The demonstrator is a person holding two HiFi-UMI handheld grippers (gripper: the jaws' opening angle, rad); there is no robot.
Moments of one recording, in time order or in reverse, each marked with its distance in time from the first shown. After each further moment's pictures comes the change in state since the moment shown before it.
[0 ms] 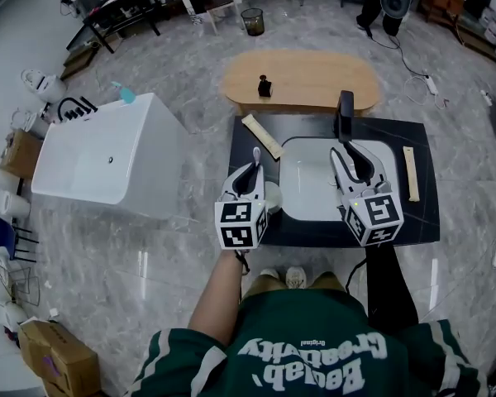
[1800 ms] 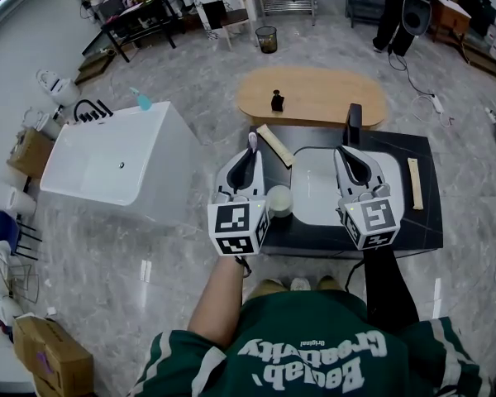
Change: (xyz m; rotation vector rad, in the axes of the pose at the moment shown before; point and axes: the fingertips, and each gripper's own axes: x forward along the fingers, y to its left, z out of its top) left arm -0.080 0.006 0.106 0.068 -0.280 0.067; right arm -0.016 0.045 0.052 -0.108 -0.093 0.017
